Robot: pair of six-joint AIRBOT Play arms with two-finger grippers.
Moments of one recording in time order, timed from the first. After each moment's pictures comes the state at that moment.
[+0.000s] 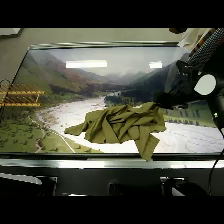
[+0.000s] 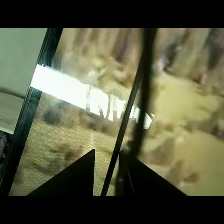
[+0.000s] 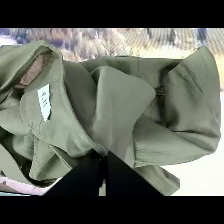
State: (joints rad) left arm 0.97 -1.89 1.58 1.33 -1.03 -0.83; right arm 0.12 -1.13 1.30 -1.36 1.34 1.77
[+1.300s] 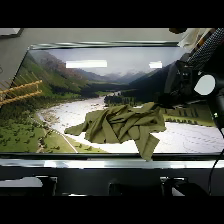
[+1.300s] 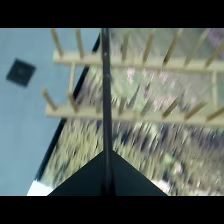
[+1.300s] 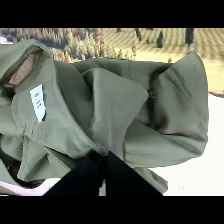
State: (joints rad) left arm 0.79 -1.55 1.74 1.18 -0.98 -1.04; right arm 0.12 -1.13 1.30 -1.39 1.34 1.73
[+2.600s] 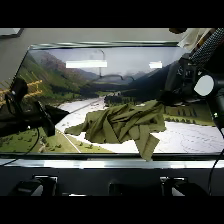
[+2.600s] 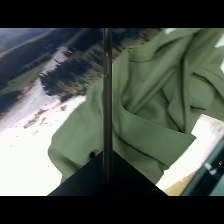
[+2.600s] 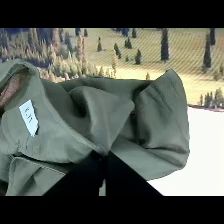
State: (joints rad) left arm -0.11 -0.69 0.86 0.74 -1.09 -0.66; right arm 0.12 -1.13 1.30 -1.47 1.28 1.77
